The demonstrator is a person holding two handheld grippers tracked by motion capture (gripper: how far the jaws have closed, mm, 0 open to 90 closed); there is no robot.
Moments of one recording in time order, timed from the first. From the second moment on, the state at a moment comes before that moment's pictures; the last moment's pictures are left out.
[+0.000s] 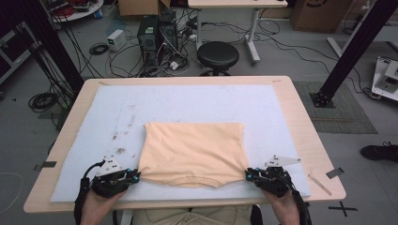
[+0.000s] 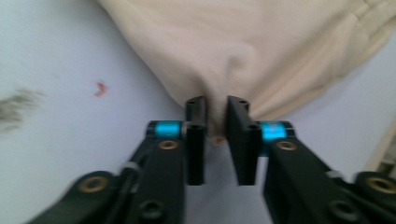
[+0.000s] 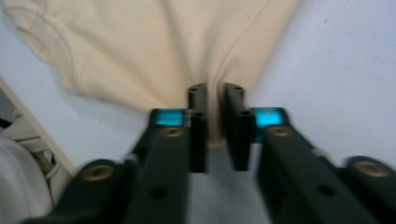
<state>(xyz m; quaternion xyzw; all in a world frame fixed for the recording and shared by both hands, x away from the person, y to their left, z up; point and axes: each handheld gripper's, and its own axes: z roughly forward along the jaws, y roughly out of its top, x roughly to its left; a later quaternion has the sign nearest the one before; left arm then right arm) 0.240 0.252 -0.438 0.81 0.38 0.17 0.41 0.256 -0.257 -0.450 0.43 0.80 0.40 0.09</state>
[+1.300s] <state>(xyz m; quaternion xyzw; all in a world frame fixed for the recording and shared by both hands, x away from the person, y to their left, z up) 0.245 0.200 -0.421 0.83 0.28 0.10 0.48 0.250 -0.201 -0.440 0.30 0.83 0.46 0.04</state>
